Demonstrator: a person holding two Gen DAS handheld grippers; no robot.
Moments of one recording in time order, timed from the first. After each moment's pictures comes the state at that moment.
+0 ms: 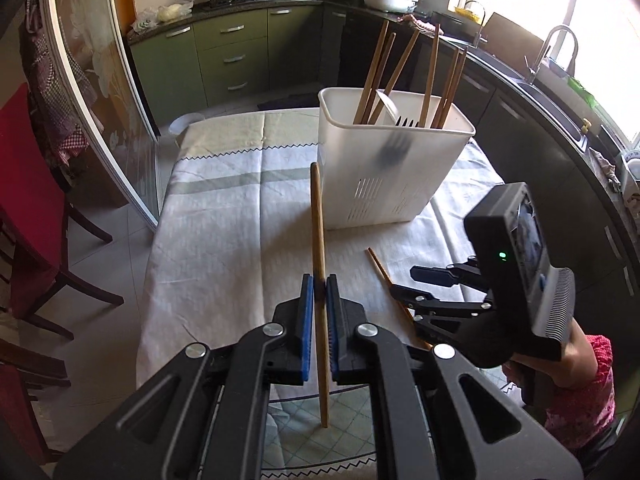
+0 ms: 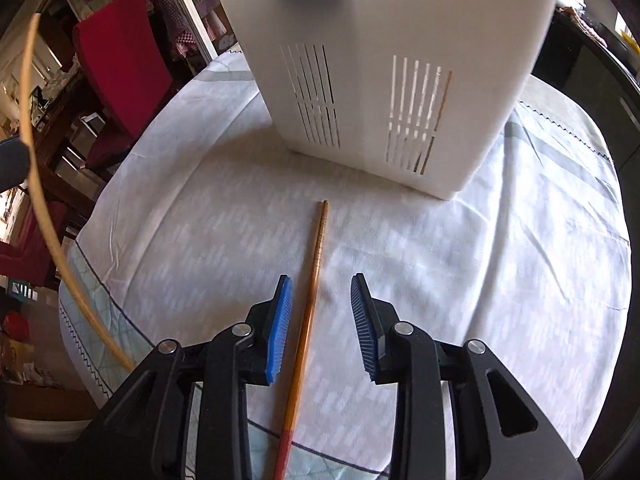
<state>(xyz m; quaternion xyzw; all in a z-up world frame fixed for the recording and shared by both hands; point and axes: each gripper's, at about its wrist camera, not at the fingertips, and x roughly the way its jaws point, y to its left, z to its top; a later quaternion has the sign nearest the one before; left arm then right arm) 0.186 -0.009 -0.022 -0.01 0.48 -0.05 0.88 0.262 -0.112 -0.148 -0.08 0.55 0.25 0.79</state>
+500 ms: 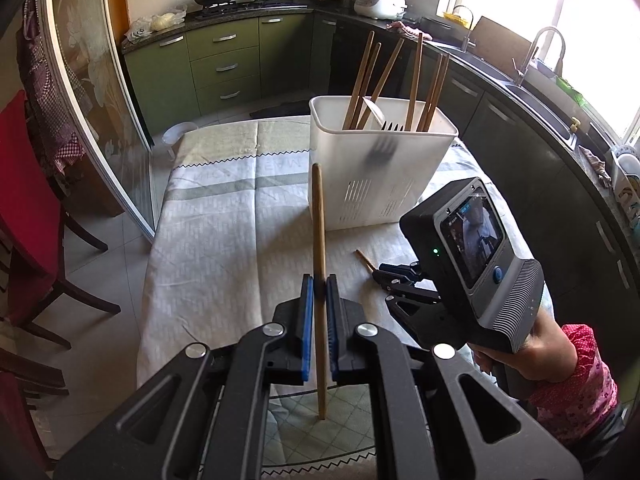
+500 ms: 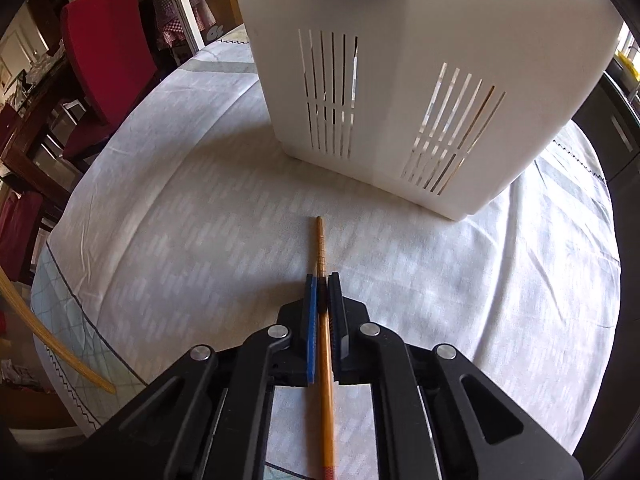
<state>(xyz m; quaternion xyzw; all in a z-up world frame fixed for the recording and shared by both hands) 0.178 -0.002 -0.016 -0.01 0.47 -0.07 0.88 0.269 -0.076 -0.161 -0.12 0.54 0.22 0.80</state>
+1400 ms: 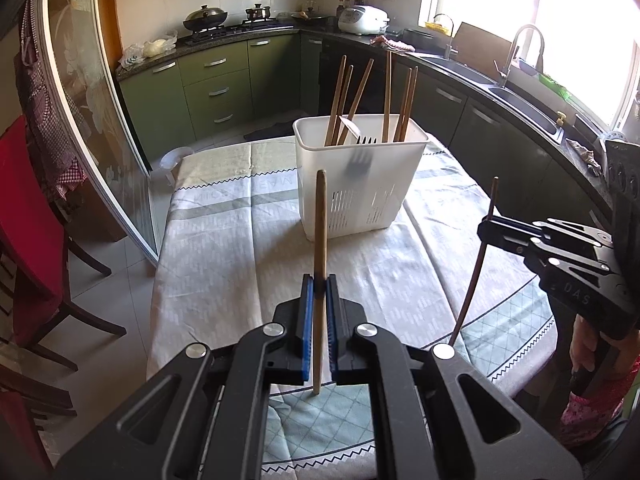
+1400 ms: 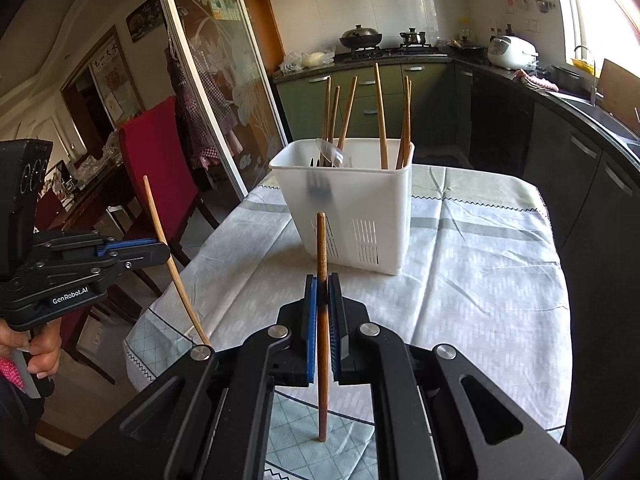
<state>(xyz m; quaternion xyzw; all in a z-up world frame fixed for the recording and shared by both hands) 0.151 -0.011 0.003 0.02 0.43 -0.08 0.90 0.179 -0.178 -0.017 0.02 0.37 0.26 0.89</state>
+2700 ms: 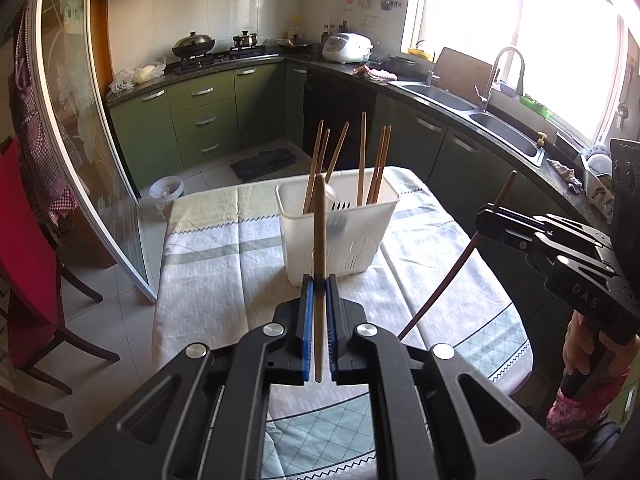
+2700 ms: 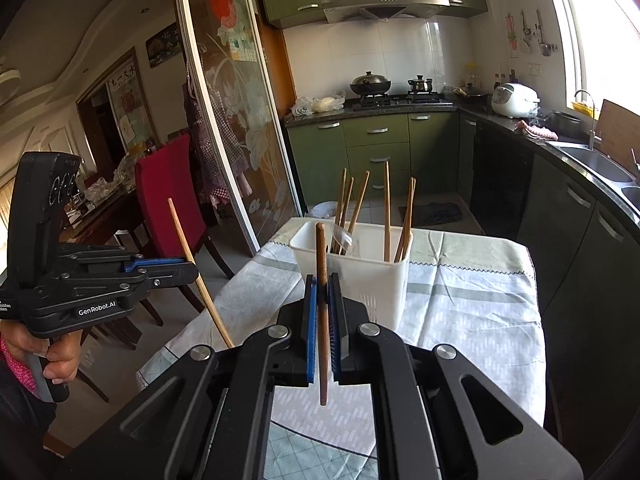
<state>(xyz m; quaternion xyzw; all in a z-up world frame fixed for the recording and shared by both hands) 0.157 -0.018 0.060 0.01 0.38 -0.11 0.92 0.163 -0.193 0.059 0.01 0.29 0.28 0.92</state>
